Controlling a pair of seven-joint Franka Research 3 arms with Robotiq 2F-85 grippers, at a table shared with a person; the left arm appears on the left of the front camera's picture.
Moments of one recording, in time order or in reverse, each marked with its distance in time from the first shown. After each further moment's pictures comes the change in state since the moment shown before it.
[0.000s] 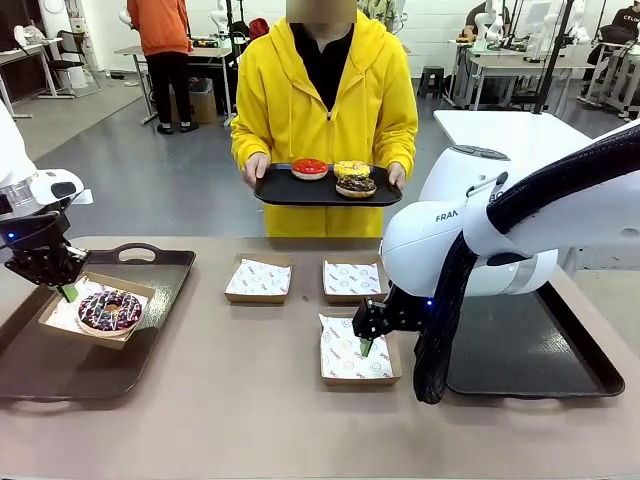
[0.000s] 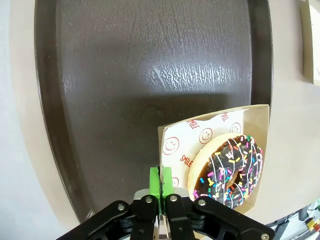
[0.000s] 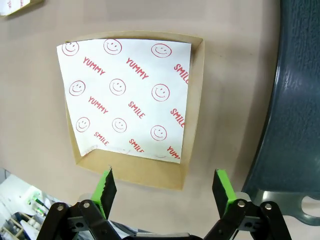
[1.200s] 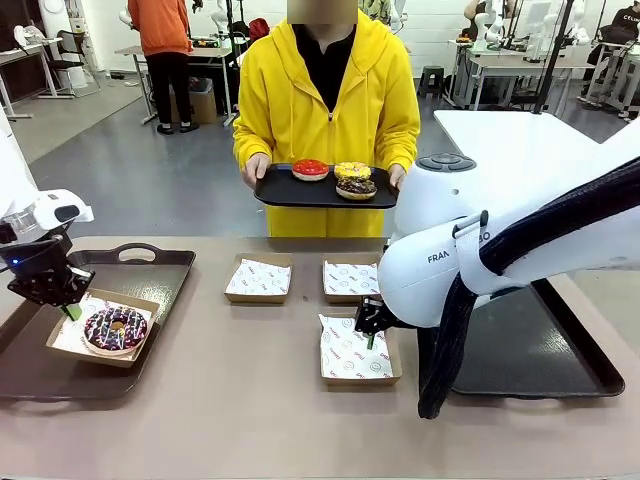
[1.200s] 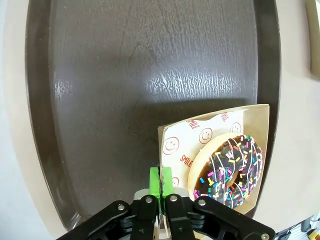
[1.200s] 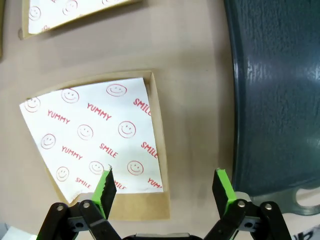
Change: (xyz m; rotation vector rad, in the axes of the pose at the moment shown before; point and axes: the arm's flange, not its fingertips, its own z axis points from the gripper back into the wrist) left arm -0.029 -0.010 -0.026 0.015 -0.051 0.031; right arm 0.014 0.007 -0.014 -0.159 -0.092 -0.178
